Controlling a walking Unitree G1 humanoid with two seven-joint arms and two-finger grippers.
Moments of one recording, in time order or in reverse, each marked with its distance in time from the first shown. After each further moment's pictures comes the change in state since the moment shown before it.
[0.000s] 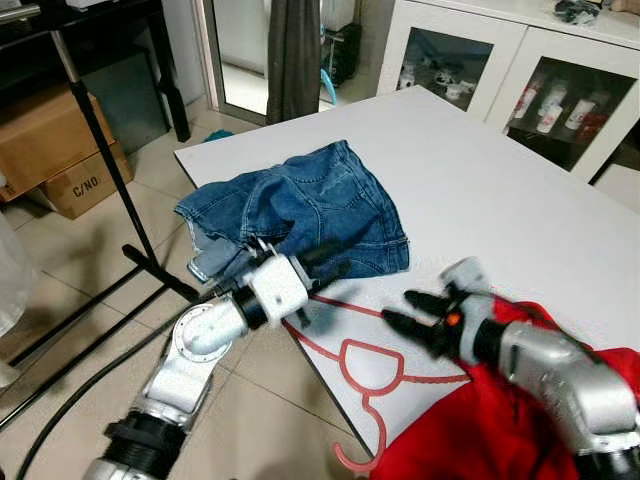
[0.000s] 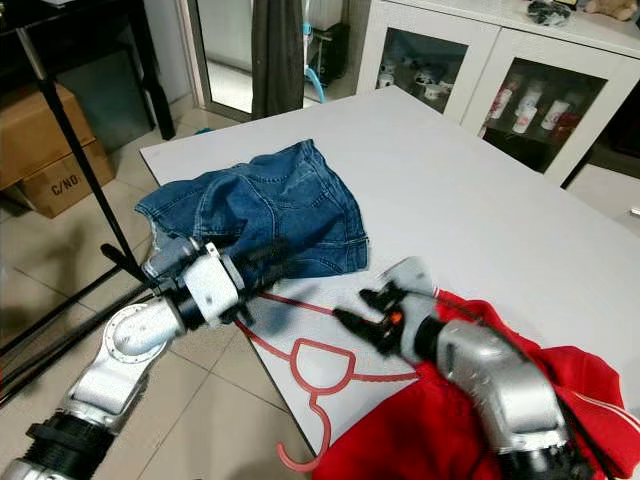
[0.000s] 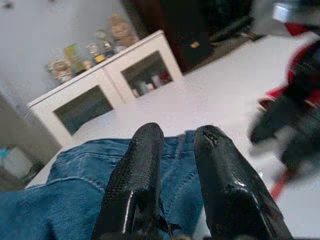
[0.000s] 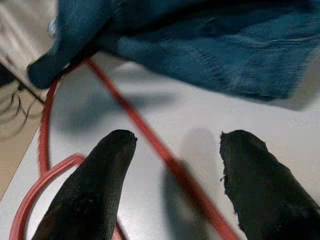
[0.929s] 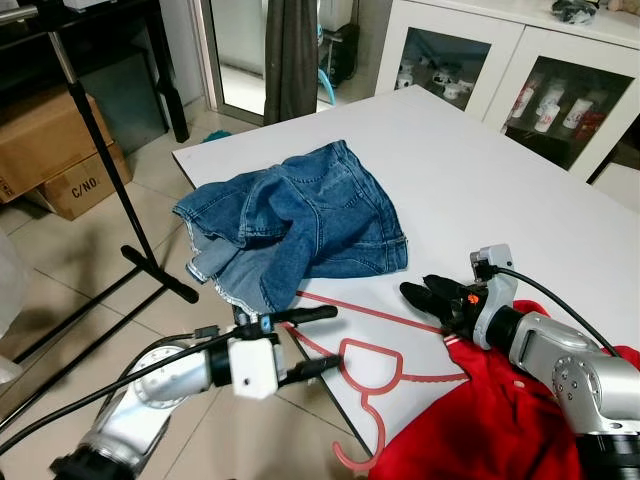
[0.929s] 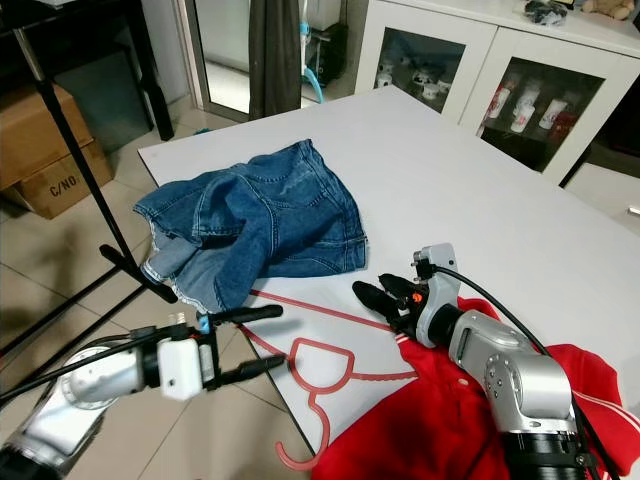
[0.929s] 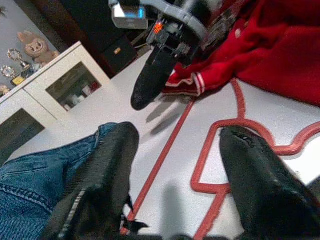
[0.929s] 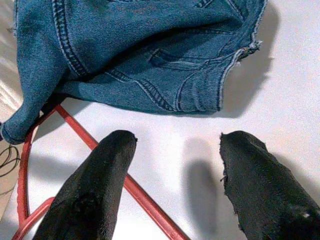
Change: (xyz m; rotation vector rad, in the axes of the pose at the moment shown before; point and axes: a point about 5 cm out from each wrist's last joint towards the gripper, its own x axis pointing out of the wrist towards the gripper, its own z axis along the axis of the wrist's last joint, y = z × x) left arm -0.050 -0.032 -0.002 0.055 -0.033 -0.314; right arm -0.004 -0.019 0.005 0.148 -0.079 -0.089
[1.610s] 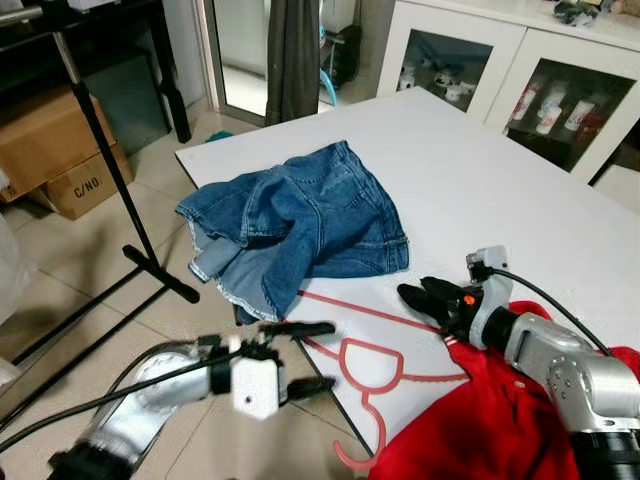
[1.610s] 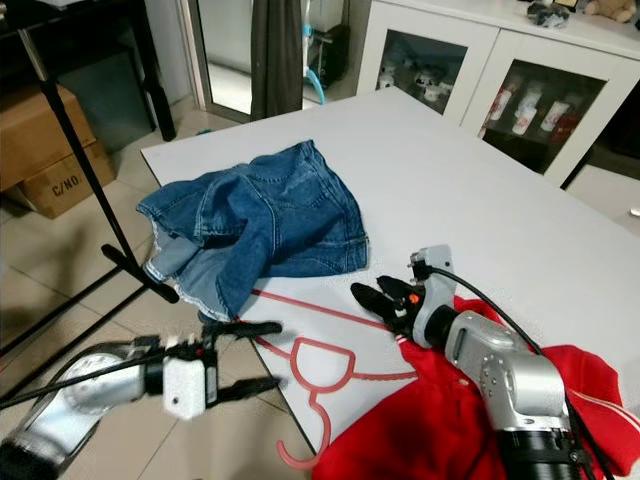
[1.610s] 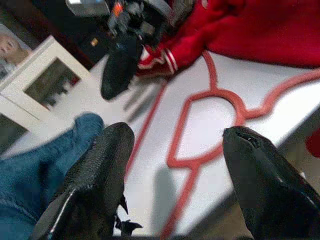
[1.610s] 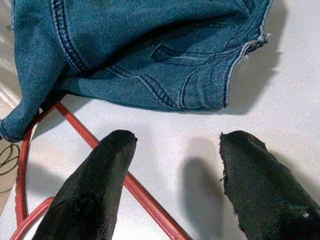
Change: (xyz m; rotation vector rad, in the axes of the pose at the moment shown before) left arm 0.004 -0.006 -0.011 0.107 0.041 -0.100; right arm 0.006 0.001 -0.005 0.004 0.013 0.006
